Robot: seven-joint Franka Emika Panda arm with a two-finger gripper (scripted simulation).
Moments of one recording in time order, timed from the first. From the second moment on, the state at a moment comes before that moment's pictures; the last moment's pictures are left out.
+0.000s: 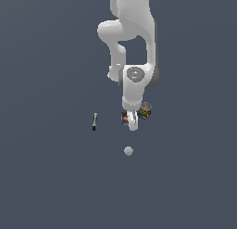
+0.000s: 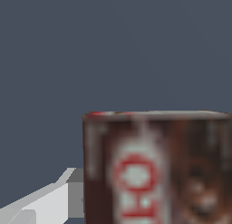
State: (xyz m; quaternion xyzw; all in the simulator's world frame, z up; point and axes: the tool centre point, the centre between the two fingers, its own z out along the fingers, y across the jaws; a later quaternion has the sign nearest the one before) arm -0.073 0.062 0.064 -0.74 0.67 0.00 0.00
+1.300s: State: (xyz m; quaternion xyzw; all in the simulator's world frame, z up) arm 0.017 0.101 0.289 -0.74 0.67 0.00 0.00
